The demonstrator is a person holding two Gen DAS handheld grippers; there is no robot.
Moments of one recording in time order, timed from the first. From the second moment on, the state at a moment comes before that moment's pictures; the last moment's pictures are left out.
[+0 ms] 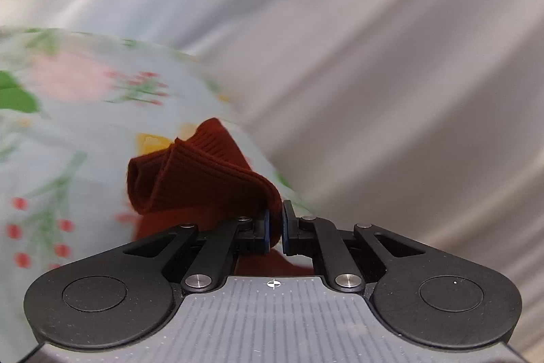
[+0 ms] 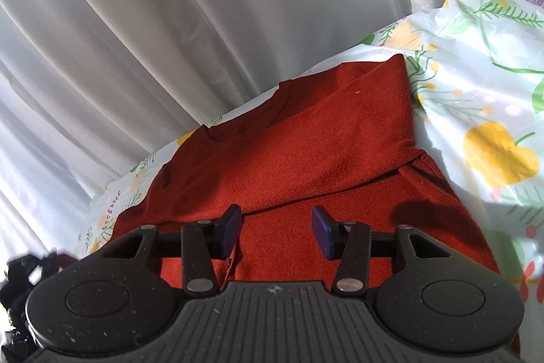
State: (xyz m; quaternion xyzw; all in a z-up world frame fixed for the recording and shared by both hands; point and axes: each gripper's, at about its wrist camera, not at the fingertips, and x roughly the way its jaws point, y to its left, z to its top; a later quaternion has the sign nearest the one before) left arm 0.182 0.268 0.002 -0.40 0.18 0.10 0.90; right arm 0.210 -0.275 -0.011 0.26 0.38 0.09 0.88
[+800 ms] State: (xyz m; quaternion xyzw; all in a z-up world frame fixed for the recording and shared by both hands) left arm 0.200 0.135 -0.037 -0.27 0.33 0.08 0.90; right arm 0.352 -0.184 -0.080 0.36 0.49 0.21 0.76
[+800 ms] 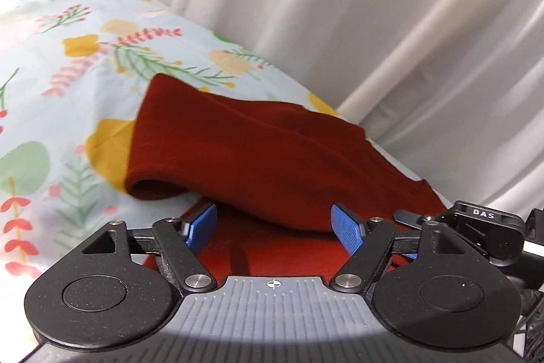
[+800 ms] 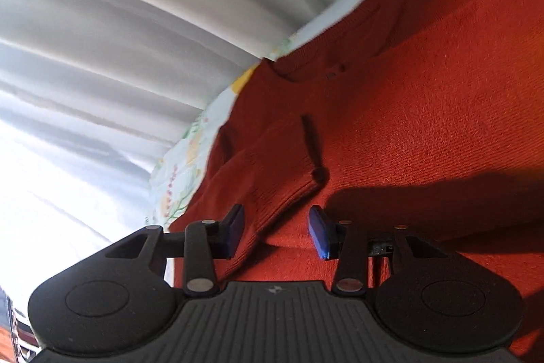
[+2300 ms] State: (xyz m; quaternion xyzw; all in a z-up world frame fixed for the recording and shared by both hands) left arm 0.244 0.104 -0.034 -0.19 0.36 0.03 0.91; right arm 0.329 -0.296 -0.053 0.22 0.36 -0.02 0.91
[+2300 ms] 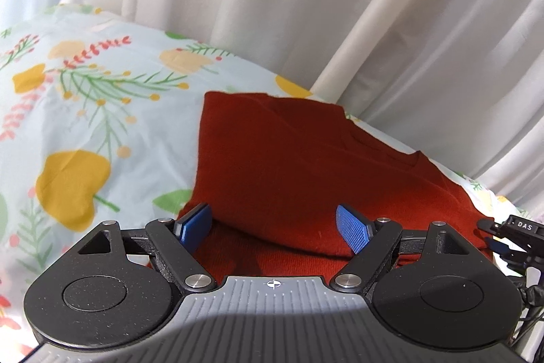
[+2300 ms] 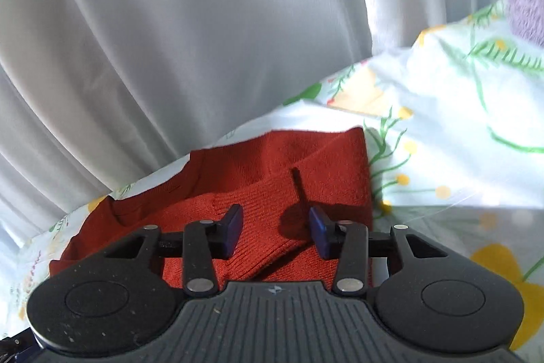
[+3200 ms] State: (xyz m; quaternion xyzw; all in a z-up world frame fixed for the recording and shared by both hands) left arm 0.328 0.059 -0.063 -0.11 0.35 -0.01 0.93; right arm 0.374 -0.202 -0.070 0.27 0.38 0.21 0.86
